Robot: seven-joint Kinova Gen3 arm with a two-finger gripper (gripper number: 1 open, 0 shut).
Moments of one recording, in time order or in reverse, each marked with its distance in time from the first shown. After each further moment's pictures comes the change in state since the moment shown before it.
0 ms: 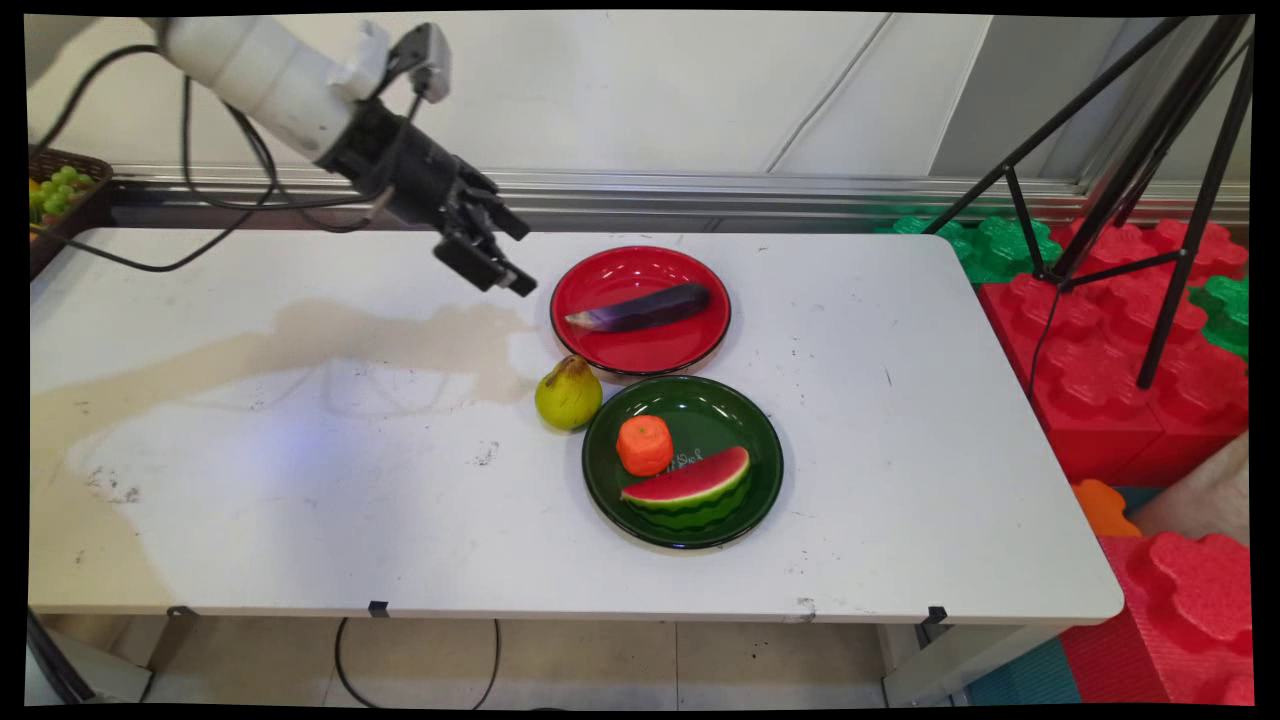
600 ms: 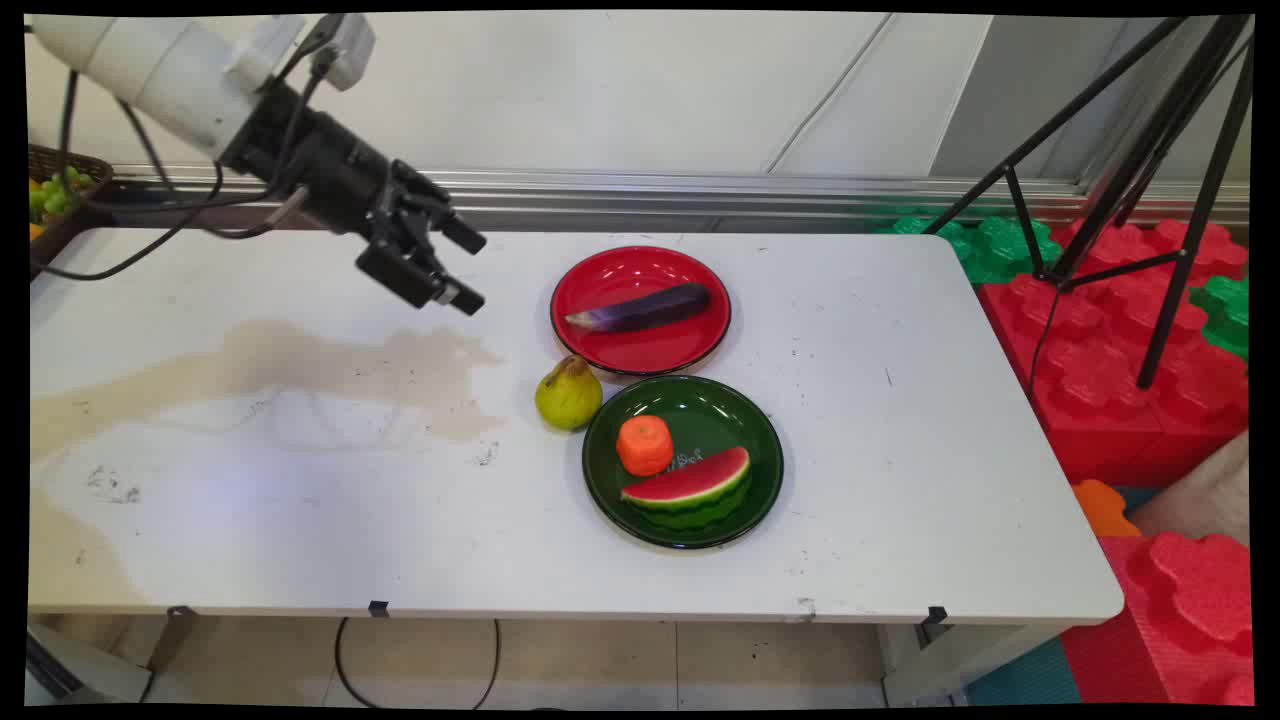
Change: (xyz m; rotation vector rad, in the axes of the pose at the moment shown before) arm -0.017 0.040 -0.053 -0.058 0.019 -0.010
